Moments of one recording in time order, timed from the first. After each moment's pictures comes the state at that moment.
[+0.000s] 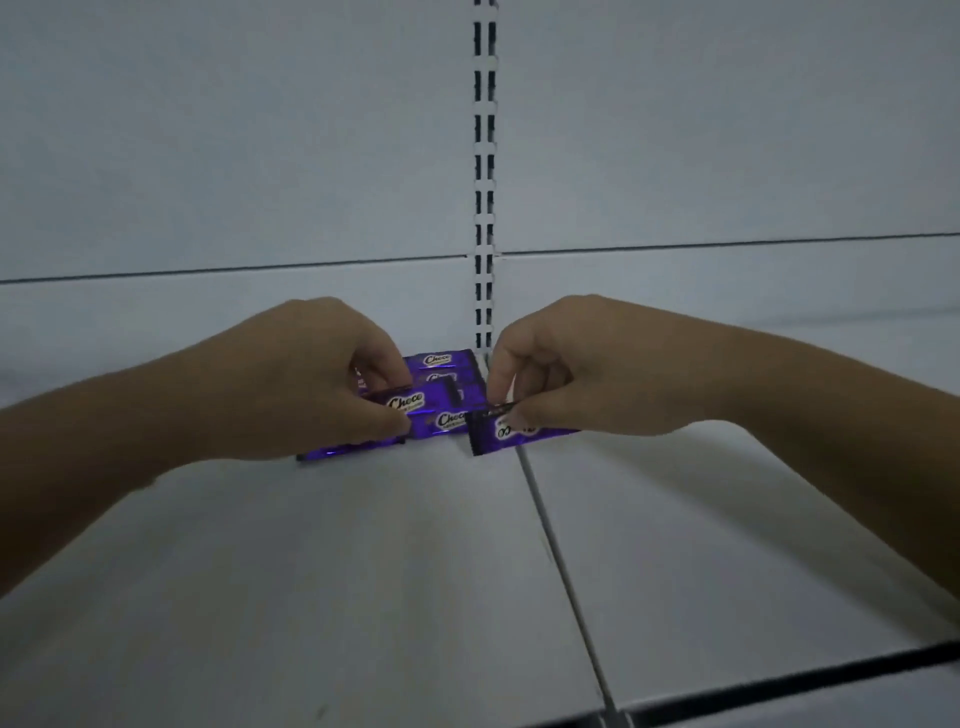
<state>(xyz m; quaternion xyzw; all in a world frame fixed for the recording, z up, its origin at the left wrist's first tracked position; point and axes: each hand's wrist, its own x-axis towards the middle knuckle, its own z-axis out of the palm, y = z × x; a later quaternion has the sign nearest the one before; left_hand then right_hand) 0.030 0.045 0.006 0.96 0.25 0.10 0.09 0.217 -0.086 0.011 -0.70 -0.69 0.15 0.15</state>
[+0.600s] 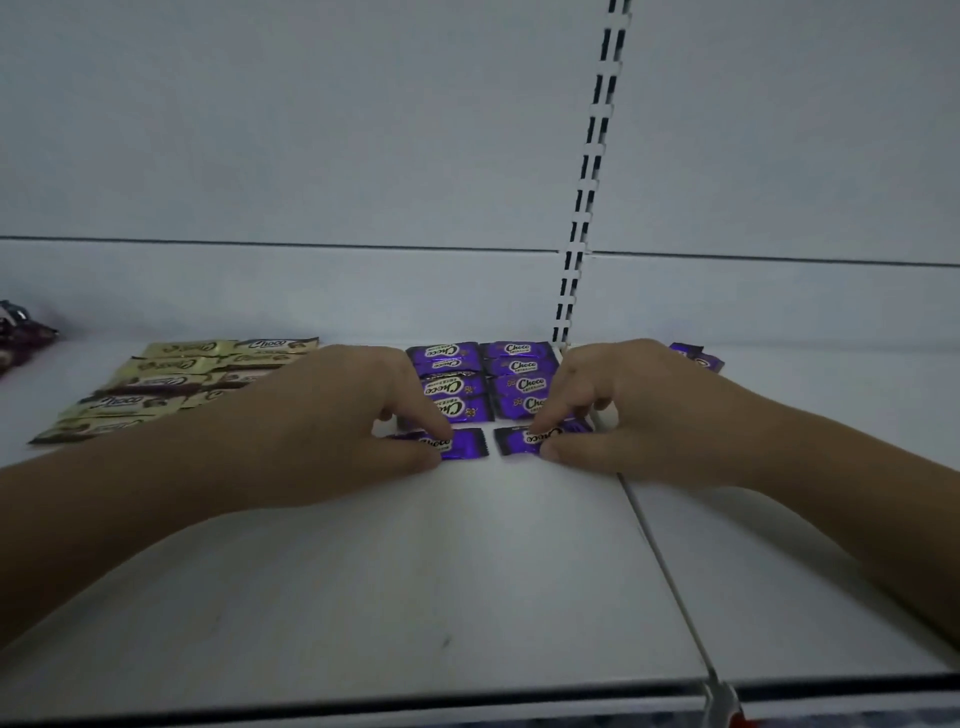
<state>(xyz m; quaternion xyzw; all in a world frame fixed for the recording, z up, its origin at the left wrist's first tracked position) -0.030 0.047 -0.028 0.97 0.18 0.12 0.08 0.189 -0.081 -0.024 -0.65 -0.74 0.05 0.17</state>
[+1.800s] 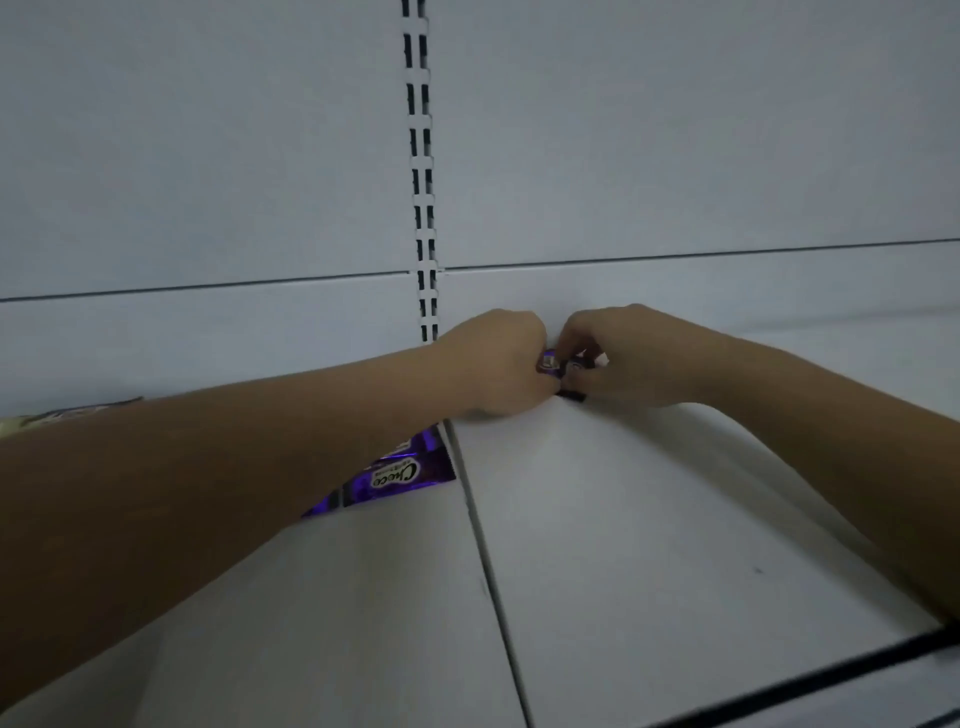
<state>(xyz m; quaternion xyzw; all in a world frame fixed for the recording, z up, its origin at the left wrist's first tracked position) 0.203 0.028 -0.030 0.98 0.17 0.08 0.07 0.313 -0.091 -0.016 -0.82 -0.57 0.03 0.09</state>
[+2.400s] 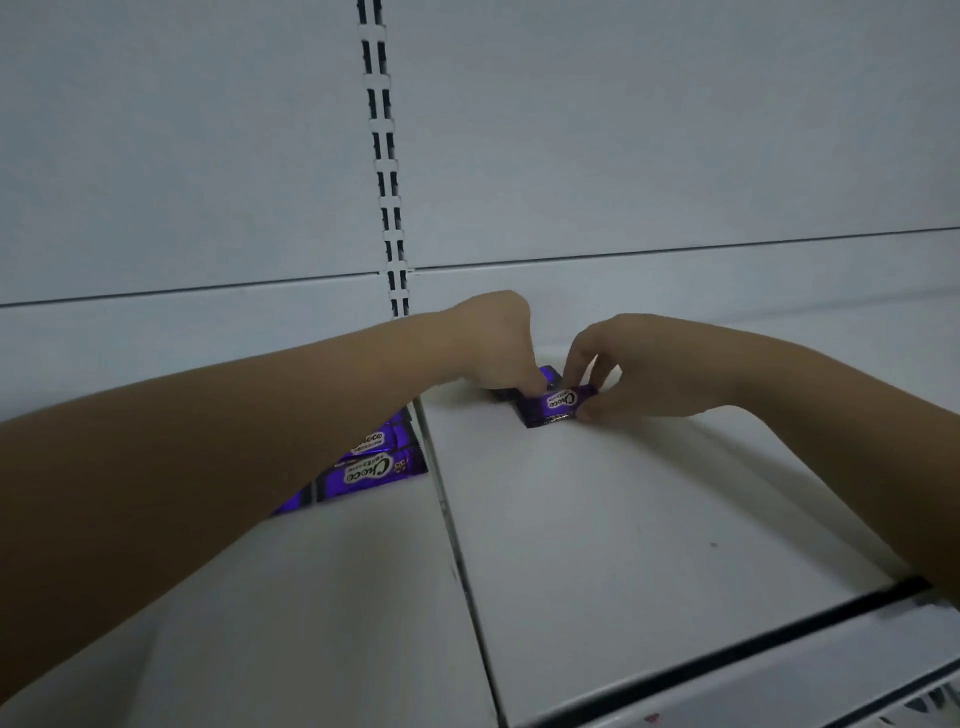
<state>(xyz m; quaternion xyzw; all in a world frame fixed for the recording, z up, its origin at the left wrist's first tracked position) 0.215 0.013 -0.011 0.97 0.20 0.02 0.13 0.303 -0.131 -0.003 -0.82 -0.56 0.09 0.07</state>
